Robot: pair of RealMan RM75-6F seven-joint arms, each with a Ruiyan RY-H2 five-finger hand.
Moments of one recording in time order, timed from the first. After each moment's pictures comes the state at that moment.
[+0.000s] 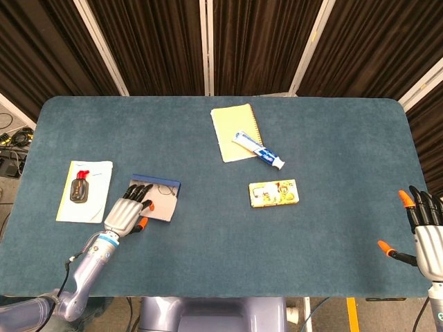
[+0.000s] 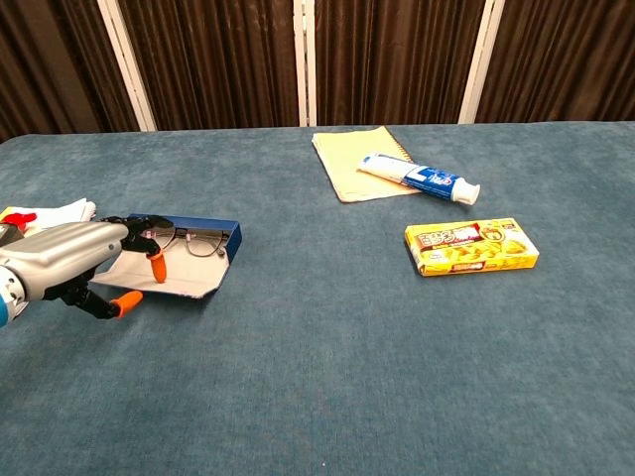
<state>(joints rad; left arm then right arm) -0.54 -1.65 -0.05 -1.26 1.32 1.03 0.19 0.05 -1.04 0.10 -1.66 -1.52 1.56 -0.08</state>
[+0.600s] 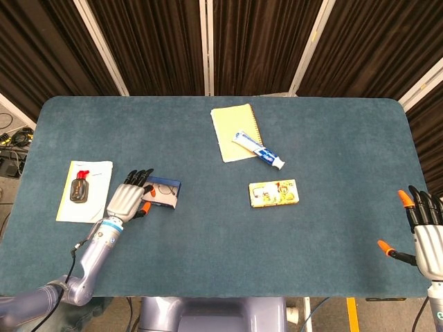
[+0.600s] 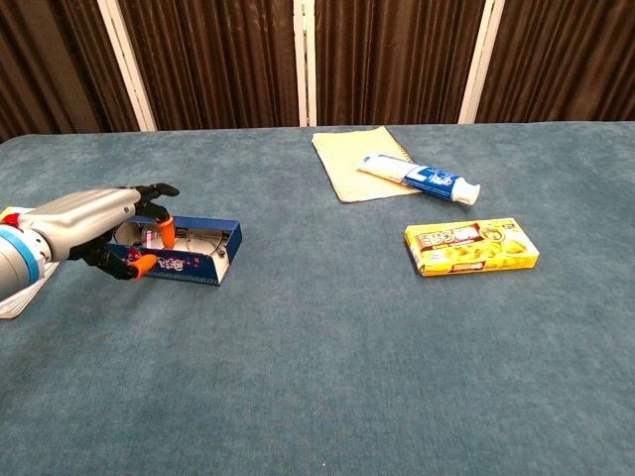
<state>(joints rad) -0.59 -1.68 -0.14 -1.21 1.25 0.98 0.20 0.06 -1.04 0.10 -1.65 -1.51 1.55 -0.08</state>
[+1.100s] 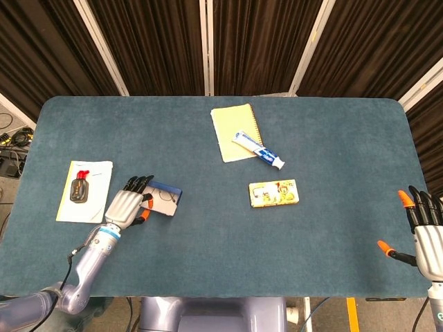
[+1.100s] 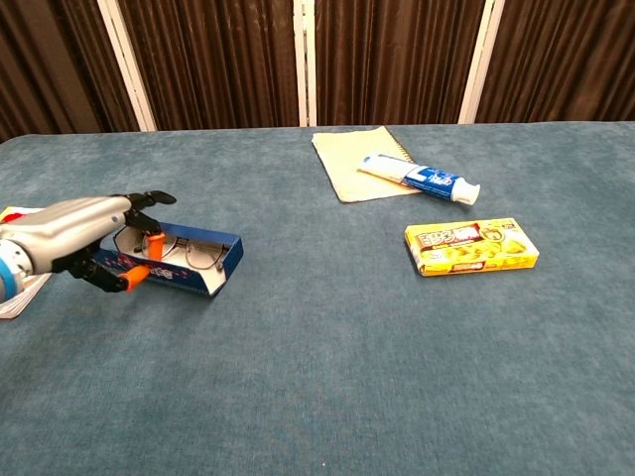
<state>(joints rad) -0.56 -1.63 -0.09 -1.30 1.30 1.03 0.17 0.05 -1.04 0.10 -1.66 -1.52 1.56 -0.08</state>
